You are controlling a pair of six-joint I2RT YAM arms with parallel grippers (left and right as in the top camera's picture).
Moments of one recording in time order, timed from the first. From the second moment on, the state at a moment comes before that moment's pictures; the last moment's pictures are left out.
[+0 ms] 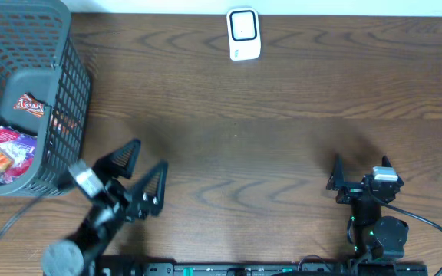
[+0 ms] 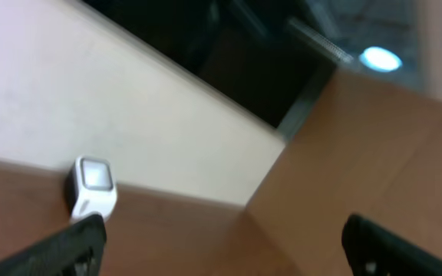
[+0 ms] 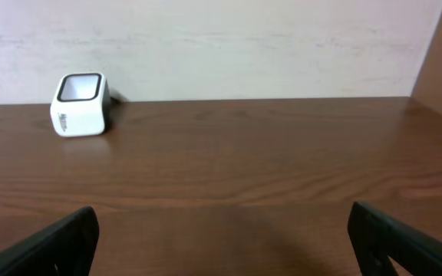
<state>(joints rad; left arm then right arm) 0.00 0.22 0.39 0.12 0.58 -0.78 -0.02 0.01 0.01 -0.07 0.03 0.02</state>
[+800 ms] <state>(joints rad) 0.14 1.35 1.94 -0.90 0.26 -0.14 -0.02 0.01 0.01 -0.07 0.03 0.02</state>
